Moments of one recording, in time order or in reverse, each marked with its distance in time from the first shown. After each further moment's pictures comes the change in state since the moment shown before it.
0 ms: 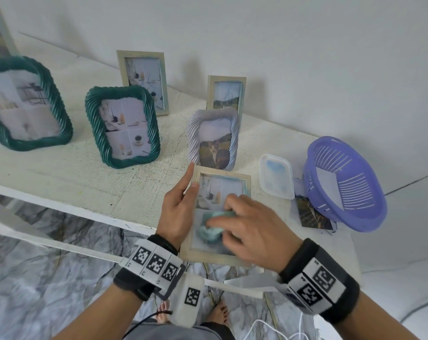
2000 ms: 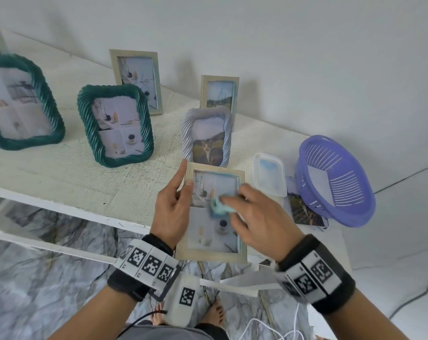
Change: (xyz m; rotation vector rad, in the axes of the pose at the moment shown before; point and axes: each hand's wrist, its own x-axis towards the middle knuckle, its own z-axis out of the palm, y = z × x) left_hand -0.008 -0.002 0.003 0.241 0.084 0.140; right_hand -0.009 0.014 -0.003 0.039 0.095 0.144
